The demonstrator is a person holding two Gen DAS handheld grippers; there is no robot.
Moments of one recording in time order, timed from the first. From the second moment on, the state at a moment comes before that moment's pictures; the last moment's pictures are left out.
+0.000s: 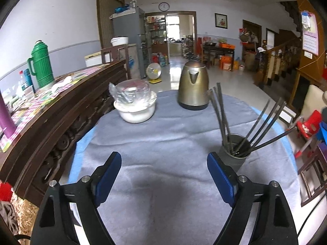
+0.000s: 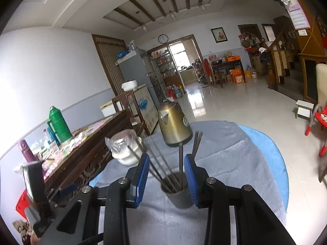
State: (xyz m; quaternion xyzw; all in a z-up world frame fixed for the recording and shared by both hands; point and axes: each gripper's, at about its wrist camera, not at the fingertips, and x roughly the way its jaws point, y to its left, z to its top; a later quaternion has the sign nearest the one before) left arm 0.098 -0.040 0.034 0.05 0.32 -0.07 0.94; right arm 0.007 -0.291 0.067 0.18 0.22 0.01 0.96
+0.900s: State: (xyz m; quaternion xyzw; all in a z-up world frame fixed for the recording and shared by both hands) left arm 0.087 -0.033 0.026 0.09 0.32 -0.02 0.94; right arm -0.009 -0.266 0.017 0.15 0.28 0.00 0.95
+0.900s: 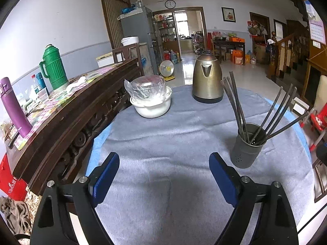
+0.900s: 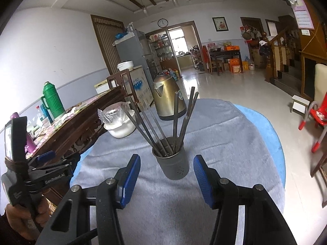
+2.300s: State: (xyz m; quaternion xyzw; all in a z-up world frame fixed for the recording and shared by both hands) left arm 0.078 -0.005 0.018 0.07 0.34 -0.01 0.94; right arm -0.003 -0.231 0.011 0.14 0.30 -0.01 0.94
